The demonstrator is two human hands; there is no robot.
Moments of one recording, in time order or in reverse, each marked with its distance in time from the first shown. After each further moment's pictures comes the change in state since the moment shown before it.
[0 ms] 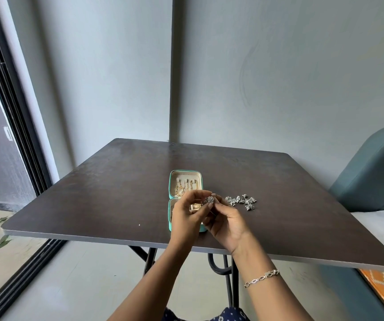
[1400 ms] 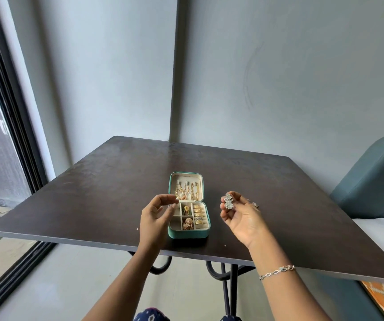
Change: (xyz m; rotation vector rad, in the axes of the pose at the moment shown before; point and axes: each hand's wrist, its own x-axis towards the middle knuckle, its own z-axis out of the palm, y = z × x) left_hand 0.016 -0.031 -0.059 0.049 0.130 -0.079; right_hand 0.013 -0.036 -0.019 -0.128 0.234 -0.037
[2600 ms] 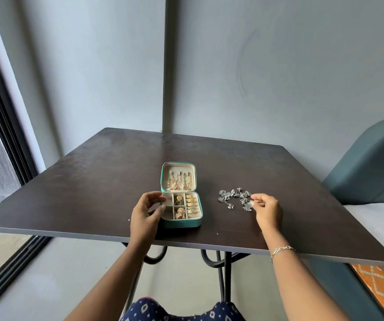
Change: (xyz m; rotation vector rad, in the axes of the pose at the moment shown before) left_hand -0.005 -0.024 -0.005 0.092 0.032 -0.070; right_hand 0.051 -0.008 -0.107 -1.176 0.573 -0.590
